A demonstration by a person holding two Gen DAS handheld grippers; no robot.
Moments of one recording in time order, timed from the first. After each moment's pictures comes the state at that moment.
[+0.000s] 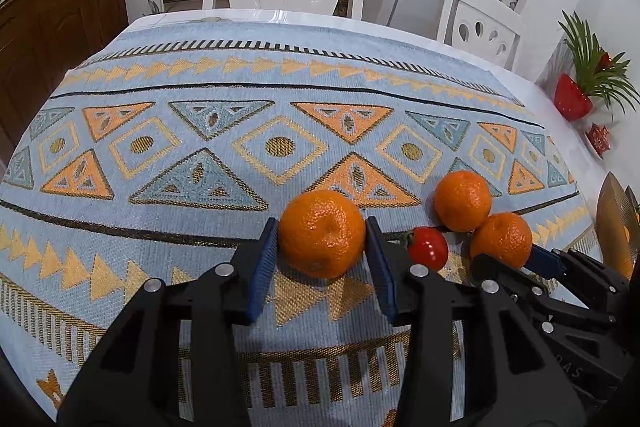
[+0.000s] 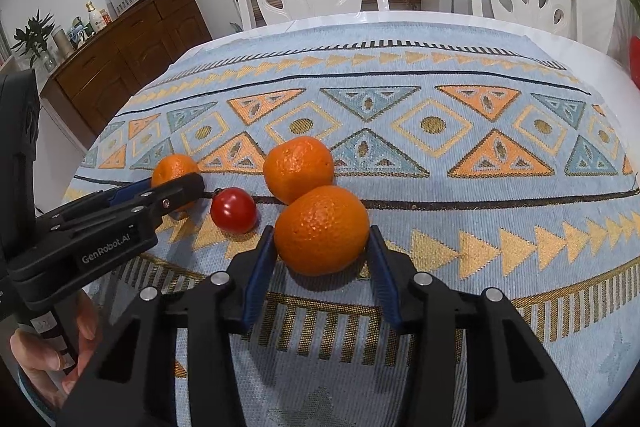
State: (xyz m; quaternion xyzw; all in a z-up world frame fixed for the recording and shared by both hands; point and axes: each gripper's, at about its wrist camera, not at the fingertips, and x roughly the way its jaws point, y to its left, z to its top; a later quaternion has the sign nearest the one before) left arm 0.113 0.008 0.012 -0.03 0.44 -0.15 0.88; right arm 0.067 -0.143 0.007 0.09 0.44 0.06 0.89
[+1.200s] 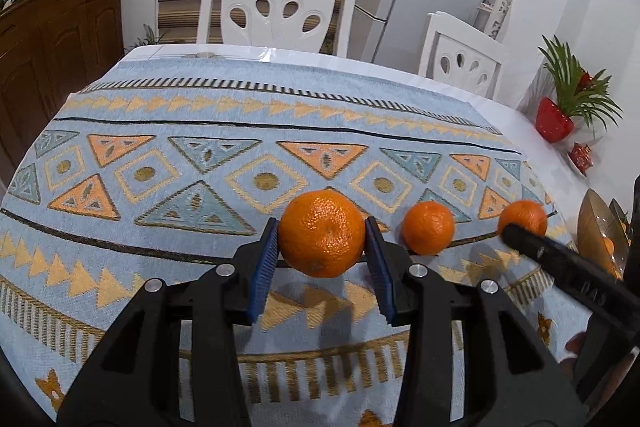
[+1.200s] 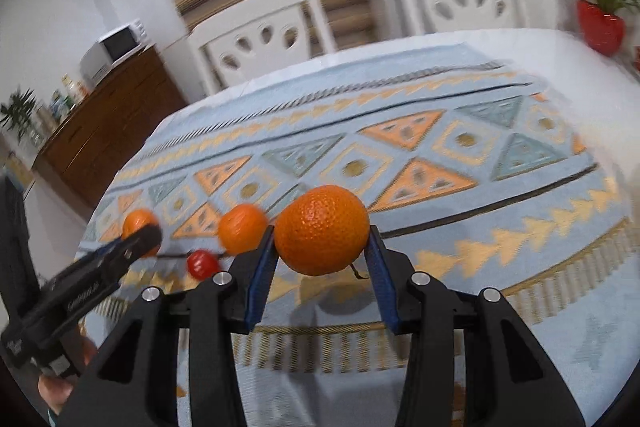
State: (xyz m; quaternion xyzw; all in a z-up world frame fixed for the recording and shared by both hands) left arm 0.095 0.007 0.035 -0.04 0.39 -0.17 0.91; right arm 0.047 -0.200 0.035 0.17 0.37 -0.01 0.91
